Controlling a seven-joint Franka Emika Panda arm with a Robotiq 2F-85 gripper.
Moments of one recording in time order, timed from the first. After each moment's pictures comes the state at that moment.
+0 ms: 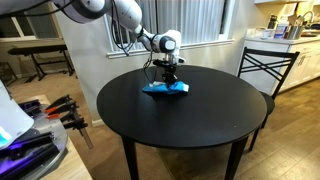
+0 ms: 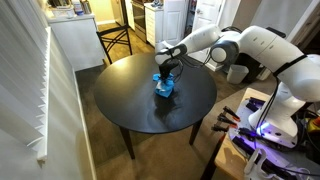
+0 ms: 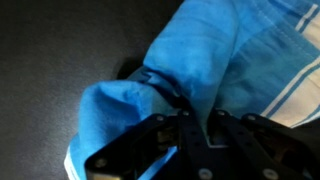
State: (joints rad) arm -0.03 1.25 -0.07 -0.98 0.05 2.04 0.03
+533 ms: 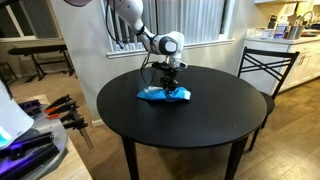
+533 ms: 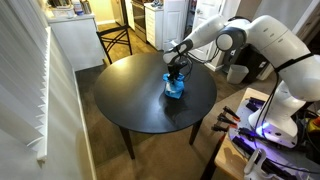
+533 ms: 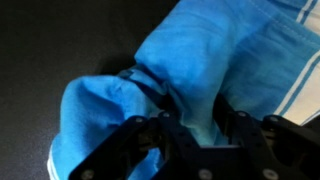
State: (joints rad) arm -0.08 1.08 -0.08 -1.30 0.05 2.11 -0.03
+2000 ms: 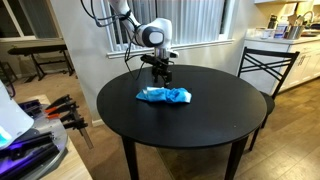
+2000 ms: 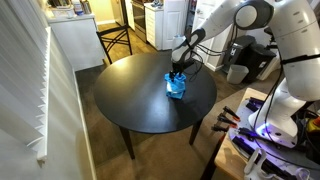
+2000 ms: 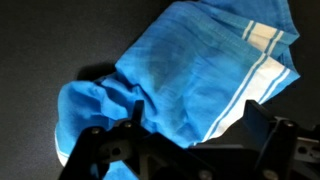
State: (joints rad) arm -0.10 0.76 -0.02 -1.79 0.05 2.47 -0.04
